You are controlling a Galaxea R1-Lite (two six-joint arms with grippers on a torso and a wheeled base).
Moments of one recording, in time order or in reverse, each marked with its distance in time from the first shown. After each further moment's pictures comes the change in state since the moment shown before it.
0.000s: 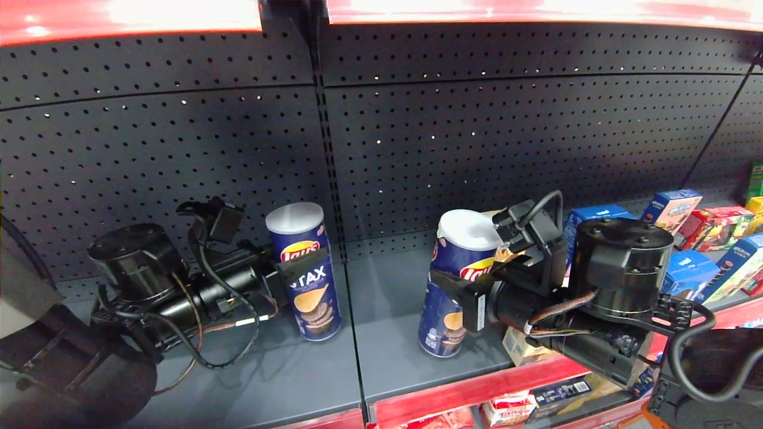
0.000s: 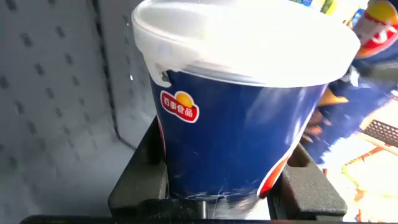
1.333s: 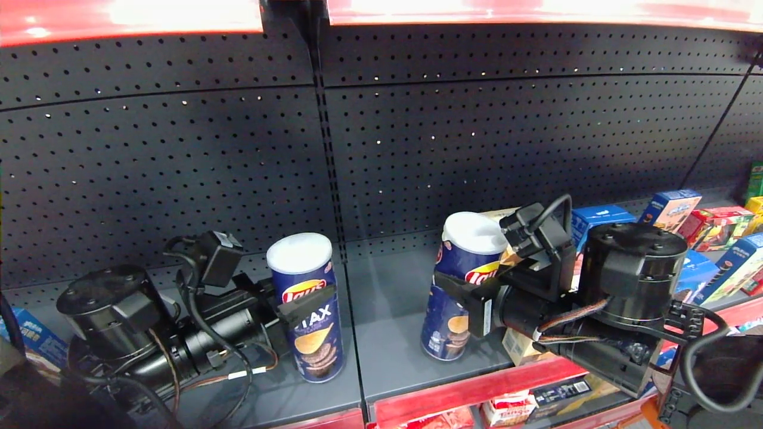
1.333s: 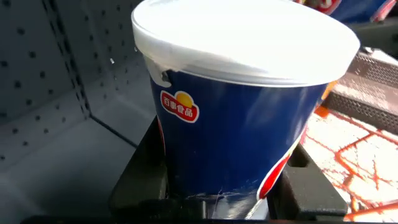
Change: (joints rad) left arm -0.121 -0.083 0.217 -0.102 0.119 0.040; right arm 0.000 -0.017 0.035 -0.025 0.002 0.000
